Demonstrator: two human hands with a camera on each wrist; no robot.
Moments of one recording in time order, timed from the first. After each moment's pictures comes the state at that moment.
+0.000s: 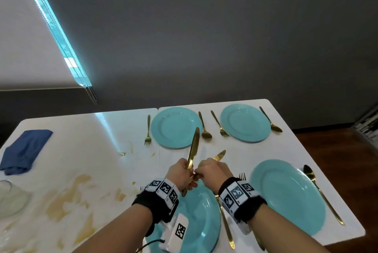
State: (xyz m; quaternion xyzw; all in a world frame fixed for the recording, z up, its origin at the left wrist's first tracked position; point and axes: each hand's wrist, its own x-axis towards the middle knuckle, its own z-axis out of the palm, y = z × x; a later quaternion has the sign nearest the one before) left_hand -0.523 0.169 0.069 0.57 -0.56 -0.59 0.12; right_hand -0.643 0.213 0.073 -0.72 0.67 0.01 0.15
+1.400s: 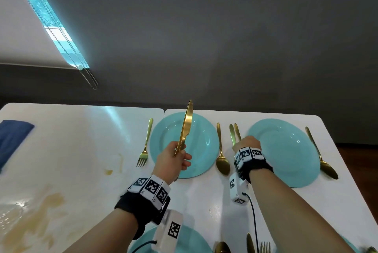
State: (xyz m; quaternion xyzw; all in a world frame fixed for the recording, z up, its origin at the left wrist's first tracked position) left_hand -0.560 0.011 0.024 0.59 -0.48 -0.58 0.28; right_hand -0.780 -0.014 -0.005 -0.30 0.91 -0.07 0.27
